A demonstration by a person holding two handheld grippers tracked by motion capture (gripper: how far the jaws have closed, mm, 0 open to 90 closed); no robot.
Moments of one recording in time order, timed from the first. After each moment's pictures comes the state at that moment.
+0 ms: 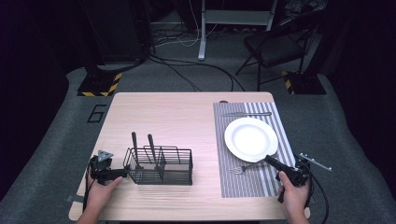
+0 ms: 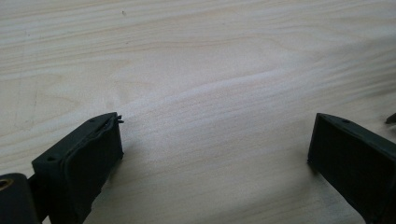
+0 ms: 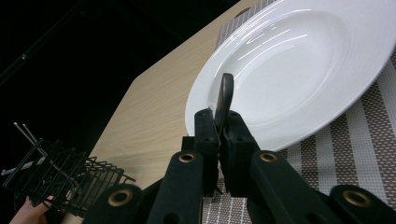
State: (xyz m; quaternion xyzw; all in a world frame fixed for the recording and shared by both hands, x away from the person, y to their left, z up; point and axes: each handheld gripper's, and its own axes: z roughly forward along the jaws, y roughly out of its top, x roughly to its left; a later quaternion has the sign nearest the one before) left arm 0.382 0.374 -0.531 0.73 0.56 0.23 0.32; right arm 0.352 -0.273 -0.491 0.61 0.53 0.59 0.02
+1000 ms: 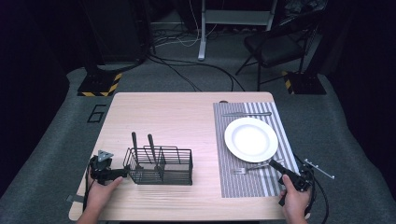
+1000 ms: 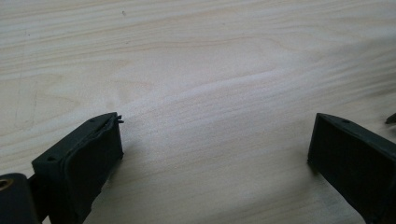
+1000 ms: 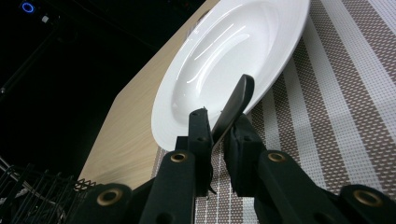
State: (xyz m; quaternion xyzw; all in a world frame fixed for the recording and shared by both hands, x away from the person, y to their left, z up) left arm 0.382 0.374 -0.531 0.73 0.56 0.23 0.32; right arm 0.346 -0.289 -0.517 0.66 0.47 0.58 0.01
